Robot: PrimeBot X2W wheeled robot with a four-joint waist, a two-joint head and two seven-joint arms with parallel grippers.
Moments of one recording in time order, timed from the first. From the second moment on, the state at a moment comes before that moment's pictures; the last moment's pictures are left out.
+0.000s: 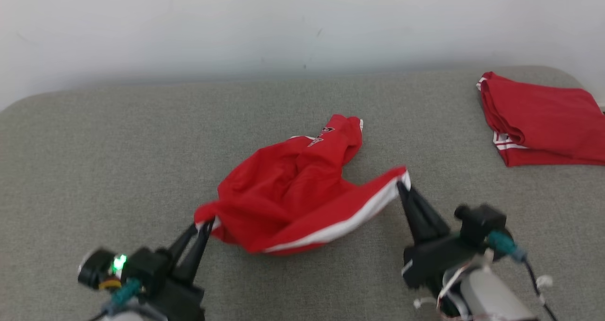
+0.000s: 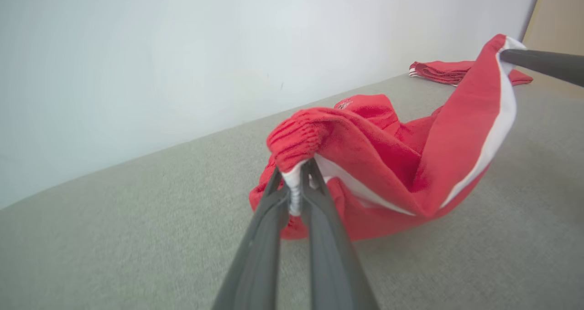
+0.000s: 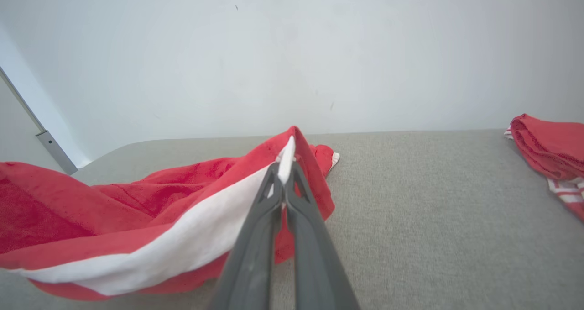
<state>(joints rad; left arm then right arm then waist) -0.24 0.38 -0.45 0.30 -0.34 -0.13 -0.26 -0.28 -0.20 0.29 0.42 0.35 0.13 -0.25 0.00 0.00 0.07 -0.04</state>
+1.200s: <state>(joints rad) -1.87 0.49 -0.84 0.61 -0.98 -0.13 -0.09 -1.85 -0.23 0.24 0.87 0.51 0.13 -0.02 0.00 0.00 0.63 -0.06</state>
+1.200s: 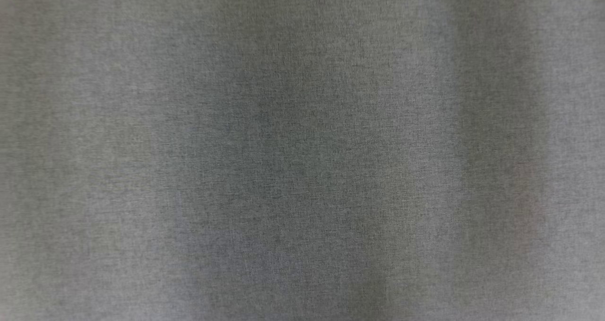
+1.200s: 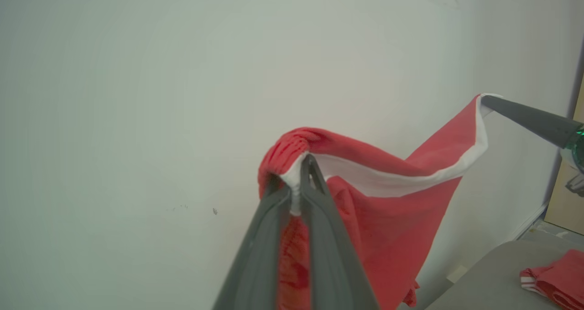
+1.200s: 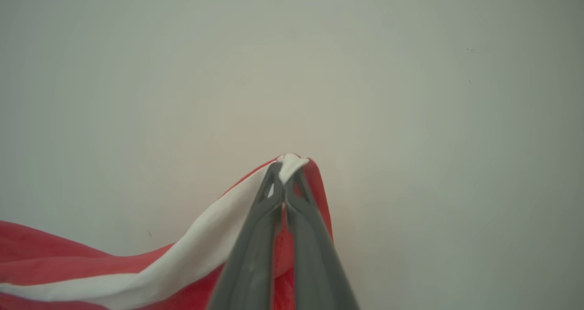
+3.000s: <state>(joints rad) -0.38 0.50 -0.63 0.17 -0.83 -0.11 -0.26 -0.26 -0.41 0.24 0.23 0.71 0.13 -0.08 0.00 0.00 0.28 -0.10</state>
